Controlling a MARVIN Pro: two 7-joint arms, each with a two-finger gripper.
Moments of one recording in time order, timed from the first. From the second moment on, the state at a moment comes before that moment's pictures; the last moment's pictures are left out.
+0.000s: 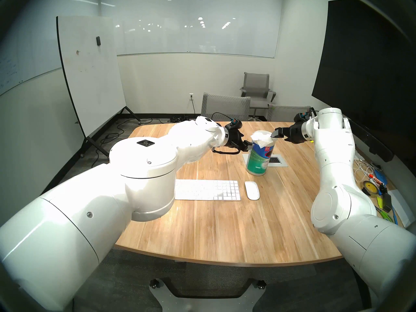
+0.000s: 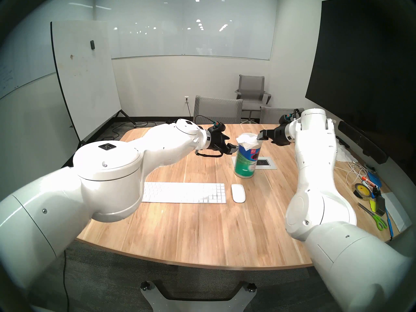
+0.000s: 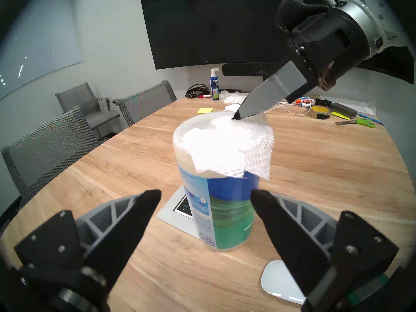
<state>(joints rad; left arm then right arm) 0.22 -1.75 0.14 -0.14 -1.26 -0.02 -0.64 -0.58 -1.38 1.94 -0.90 -0.55 0.96 0.86</state>
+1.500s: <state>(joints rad) 0.17 -1.77 0.36 -0.14 -1.01 -0.04 -0.64 -0.58 -1.39 1.94 -0.90 -0.55 0.96 0.86</state>
